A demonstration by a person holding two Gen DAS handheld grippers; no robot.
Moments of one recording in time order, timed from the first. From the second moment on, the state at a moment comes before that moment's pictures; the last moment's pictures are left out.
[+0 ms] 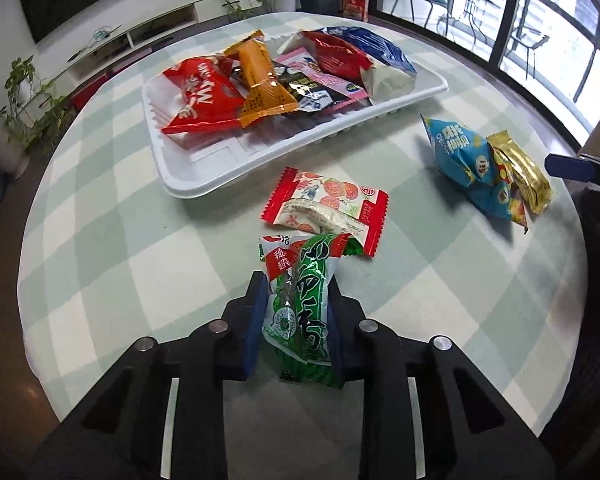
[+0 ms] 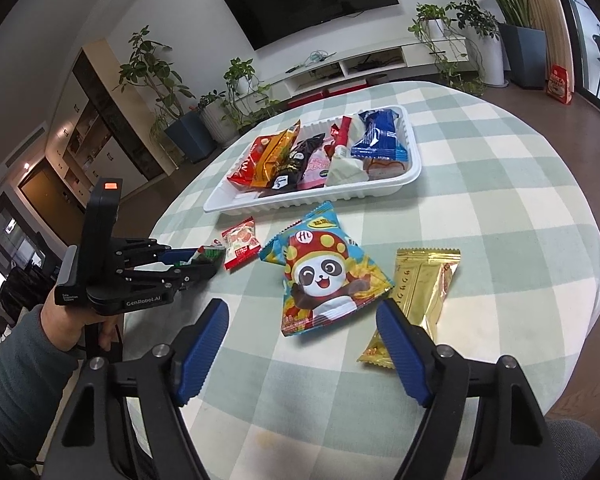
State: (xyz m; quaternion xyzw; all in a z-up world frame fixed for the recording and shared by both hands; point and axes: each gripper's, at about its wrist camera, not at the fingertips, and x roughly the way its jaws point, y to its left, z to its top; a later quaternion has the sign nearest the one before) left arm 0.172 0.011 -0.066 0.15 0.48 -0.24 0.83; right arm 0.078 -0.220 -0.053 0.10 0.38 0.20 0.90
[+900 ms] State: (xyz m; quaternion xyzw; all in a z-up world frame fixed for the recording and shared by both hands) left arm 0.107 0.047 -0.058 -0.03 0.46 -0.25 0.85; right arm 0.152 -0.163 -0.079 -0.13 0.44 0.19 0.87
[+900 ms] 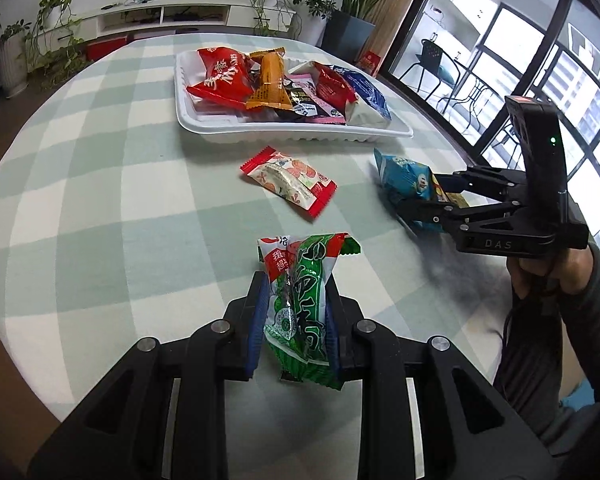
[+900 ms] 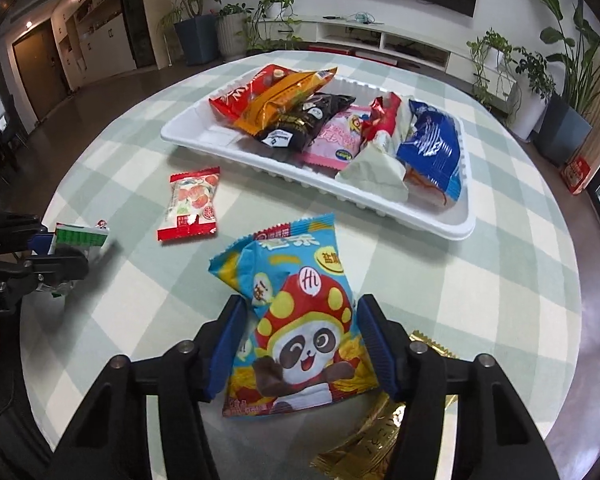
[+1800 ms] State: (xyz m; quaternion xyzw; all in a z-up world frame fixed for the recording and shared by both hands) left arm 0.123 0.050 -0.016 -0.11 0.41 -0.29 0.86; right arm 0.128 -0.209 -0.032 0.16 0.42 0.25 0.86
